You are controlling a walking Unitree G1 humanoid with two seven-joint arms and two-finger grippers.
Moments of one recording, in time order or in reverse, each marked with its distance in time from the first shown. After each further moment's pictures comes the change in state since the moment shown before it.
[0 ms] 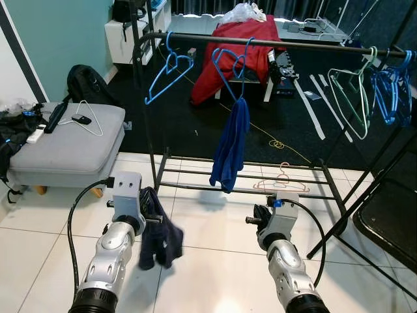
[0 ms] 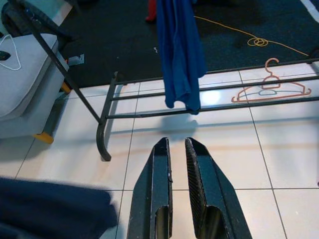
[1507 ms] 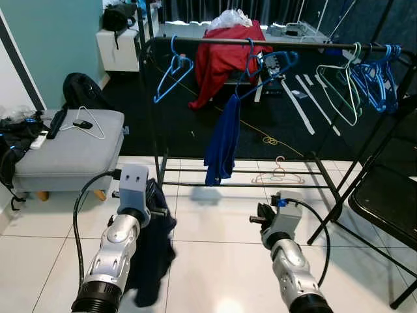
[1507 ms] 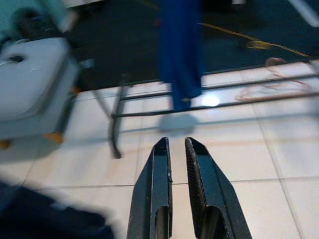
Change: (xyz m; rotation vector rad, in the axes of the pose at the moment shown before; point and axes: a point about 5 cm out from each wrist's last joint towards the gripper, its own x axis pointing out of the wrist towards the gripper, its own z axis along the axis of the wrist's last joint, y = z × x) left arm 0.013 -0.011 0.021 0.113 -0.070 -0.023; right arm 0.001 0.007 0.005 -0.024 -0.028 0.104
